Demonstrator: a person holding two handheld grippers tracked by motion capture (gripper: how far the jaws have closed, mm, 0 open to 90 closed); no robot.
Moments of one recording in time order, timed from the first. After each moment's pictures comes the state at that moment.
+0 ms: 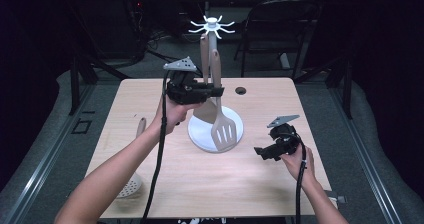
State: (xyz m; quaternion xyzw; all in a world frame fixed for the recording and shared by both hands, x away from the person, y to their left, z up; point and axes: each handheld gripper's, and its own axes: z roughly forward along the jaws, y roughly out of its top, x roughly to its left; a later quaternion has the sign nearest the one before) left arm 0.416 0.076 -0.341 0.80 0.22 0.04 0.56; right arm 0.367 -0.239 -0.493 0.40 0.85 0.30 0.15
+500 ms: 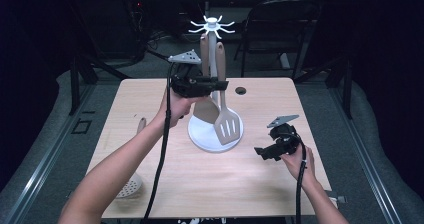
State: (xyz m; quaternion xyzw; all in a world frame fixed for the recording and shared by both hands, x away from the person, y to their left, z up) left arm 0.426 0.067 -0.332 0.80 0.21 0.05 0.56; right arm 0.368 -0.239 -0.494 0.40 0.85 0.30 0.15
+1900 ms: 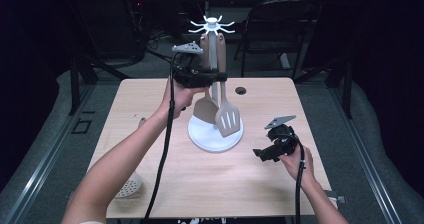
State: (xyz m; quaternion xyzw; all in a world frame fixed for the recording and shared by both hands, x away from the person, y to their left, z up) left arm 0.447 0.063 -0.324 0.80 0.24 0.06 0.55; right arm 0.367 -0.235 -0.495 0.39 0.86 0.29 0.15
